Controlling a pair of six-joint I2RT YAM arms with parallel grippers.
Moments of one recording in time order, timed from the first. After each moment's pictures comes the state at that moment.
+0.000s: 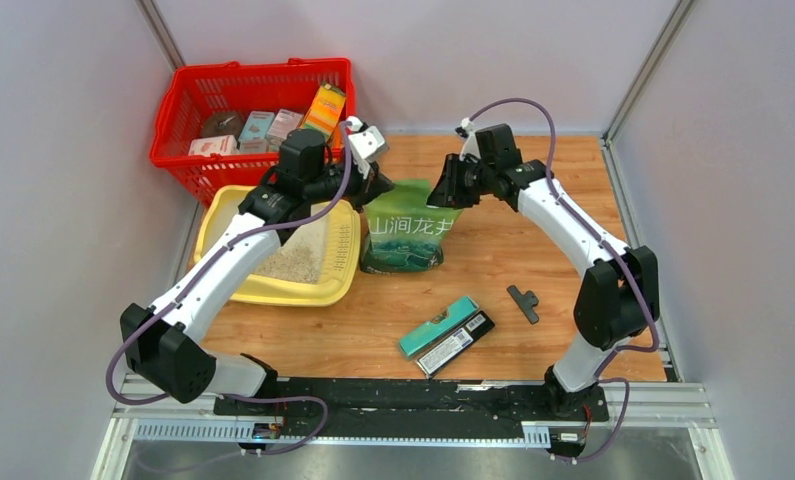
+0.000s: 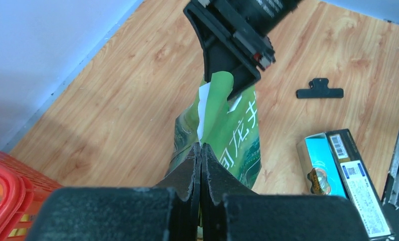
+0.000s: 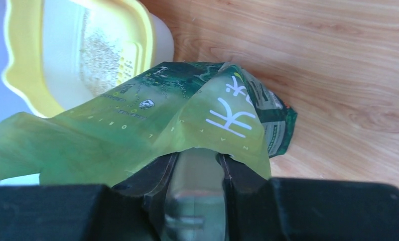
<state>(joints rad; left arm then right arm) -0.50 1.36 1.33 -0.29 0.54 0.22 0.43 1.68 1.48 -0.53 -0.39 0.44</state>
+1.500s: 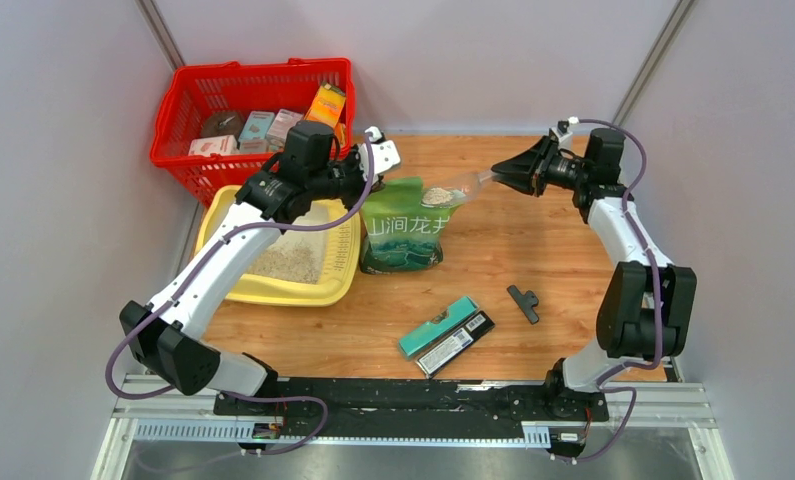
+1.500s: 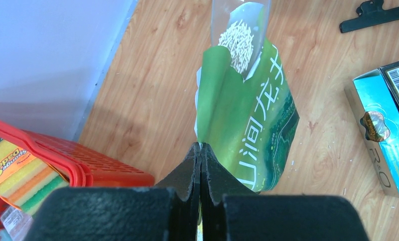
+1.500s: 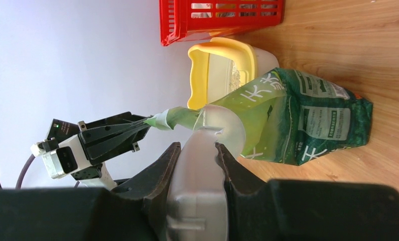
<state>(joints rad) -0.52 1.41 1.50 -0.61 0.43 0.59 -0.10 1.58 1.20 0.03 -1.12 1.09</state>
